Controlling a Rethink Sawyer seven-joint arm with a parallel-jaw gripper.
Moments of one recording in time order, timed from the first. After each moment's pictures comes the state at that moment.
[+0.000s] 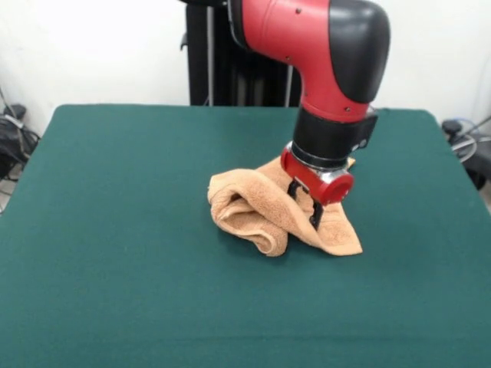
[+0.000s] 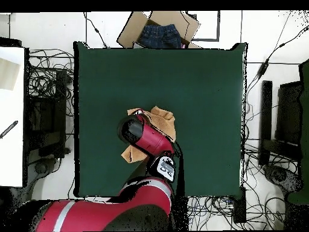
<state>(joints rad) 0.05 -0.37 -0.19 1.75 0.57 0.10 2.16</state>
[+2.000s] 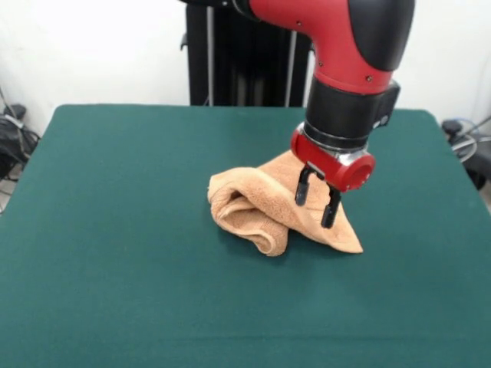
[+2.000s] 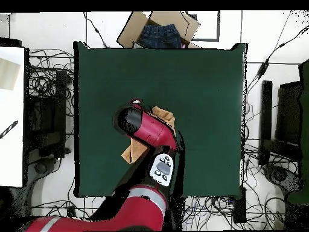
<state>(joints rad) 0.10 -0.42 -0.27 1.66 0.57 0.27 2.16</state>
